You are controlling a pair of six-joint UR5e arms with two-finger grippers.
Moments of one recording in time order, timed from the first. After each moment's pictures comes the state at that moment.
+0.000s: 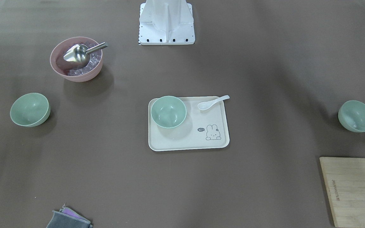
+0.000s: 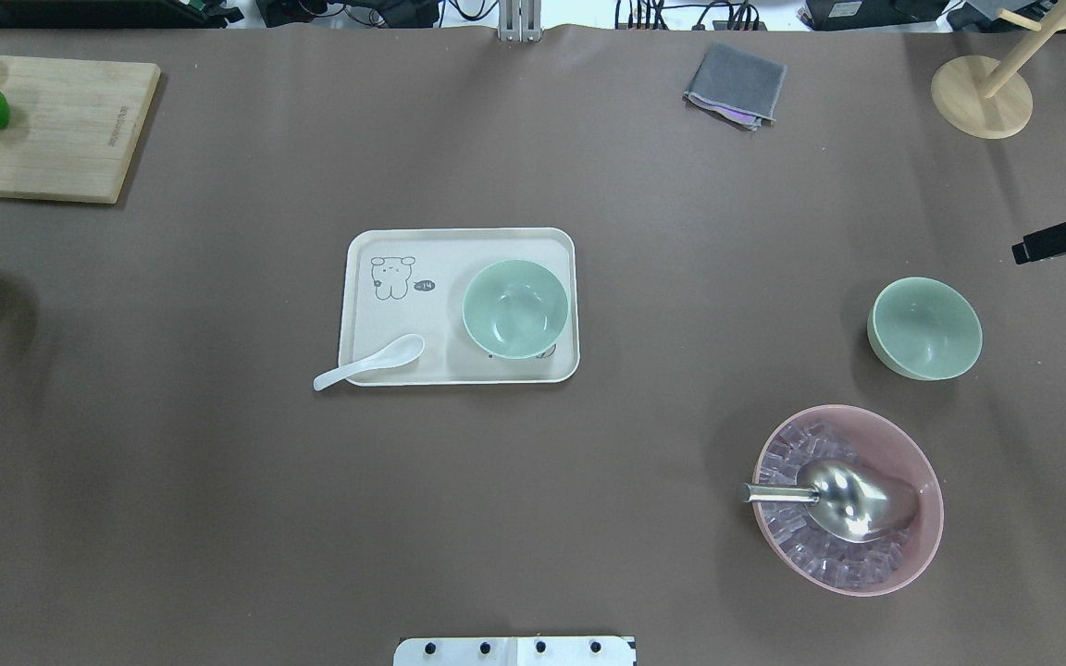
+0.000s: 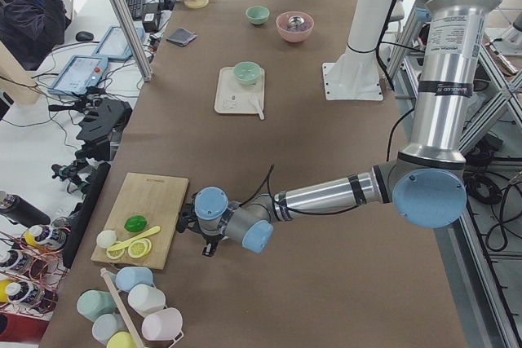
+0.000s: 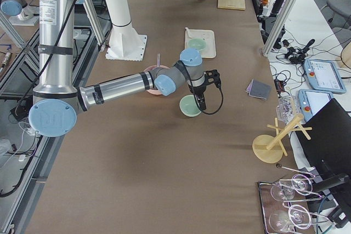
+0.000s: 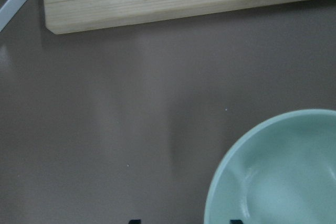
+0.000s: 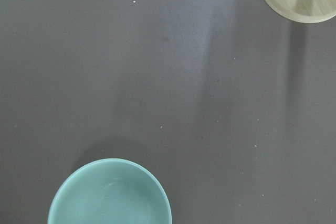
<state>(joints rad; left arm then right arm) -1.33 -1.66 -1.14 -2.31 -2.32 -0.23 1.17 -1.64 1.92 -1.21 2.15 0.49</state>
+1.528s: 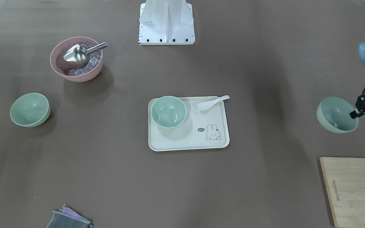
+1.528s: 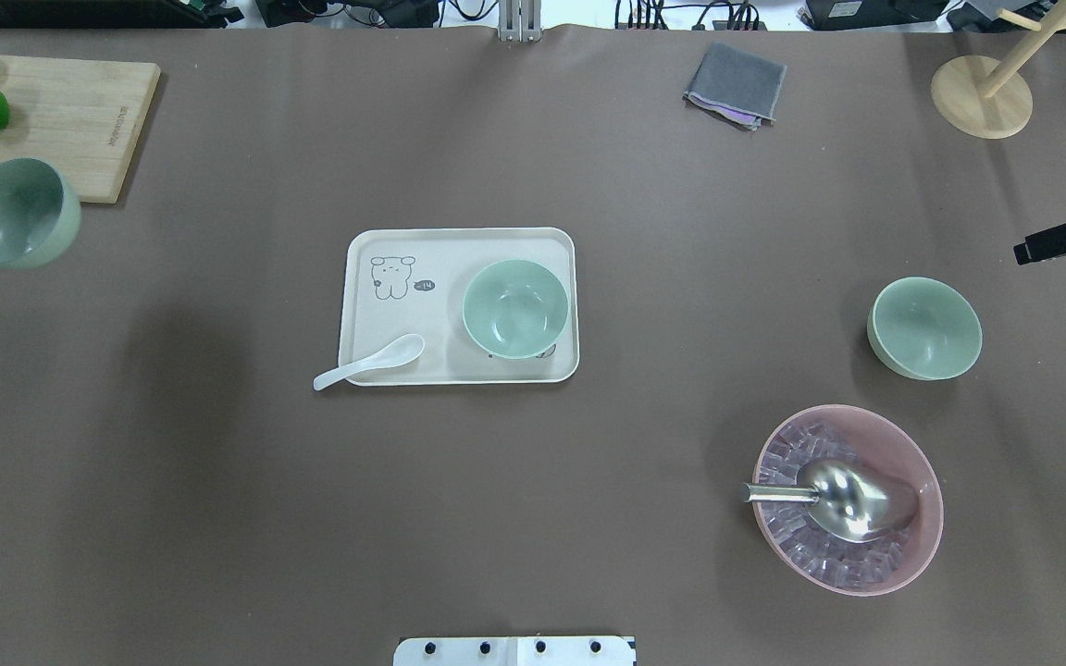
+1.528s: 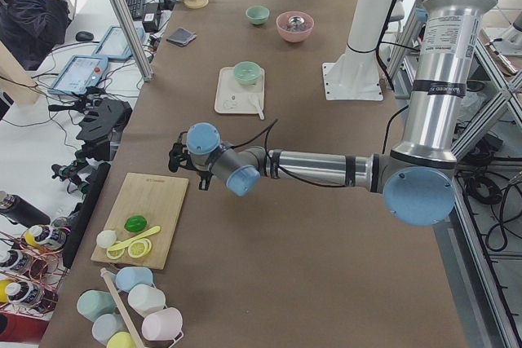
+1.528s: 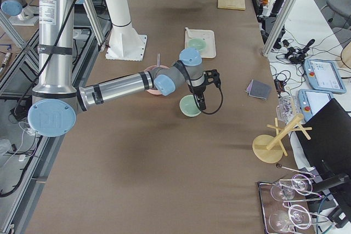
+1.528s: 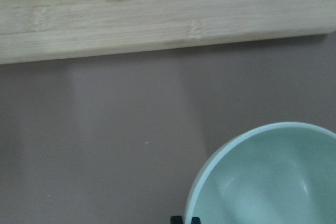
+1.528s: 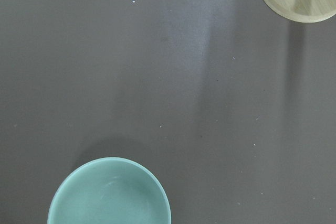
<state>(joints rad) -1.27 -1.69 -1.54 -2.15 -2.44 -0.66 1.17 -1.64 1.92 -1.21 2.15 0.49</state>
